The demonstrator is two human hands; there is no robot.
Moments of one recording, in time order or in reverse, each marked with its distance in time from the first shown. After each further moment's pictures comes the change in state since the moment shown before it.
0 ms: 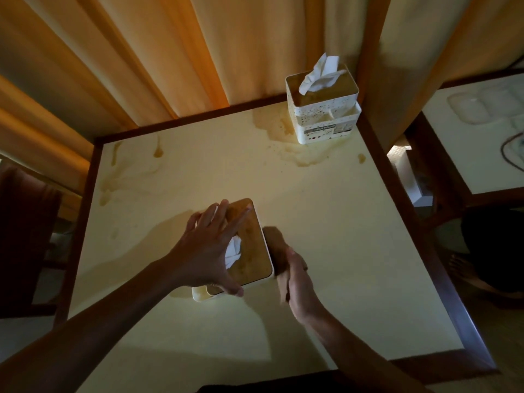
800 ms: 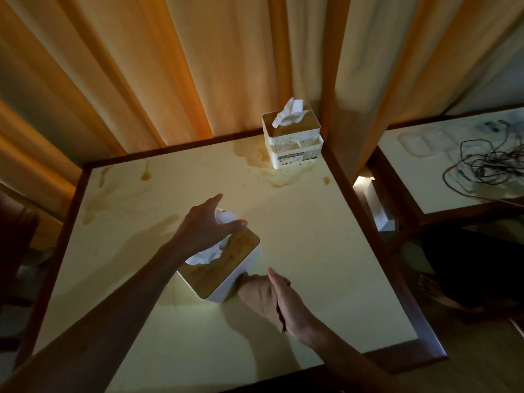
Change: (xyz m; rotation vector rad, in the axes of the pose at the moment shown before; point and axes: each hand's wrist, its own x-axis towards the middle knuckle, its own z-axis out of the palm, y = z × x) left_hand 0.026 0.027 -0.039 -0.604 0.271 -0.246; right_hand -0.042 -0.013 -0.020 -0.086 -0.043 0.223
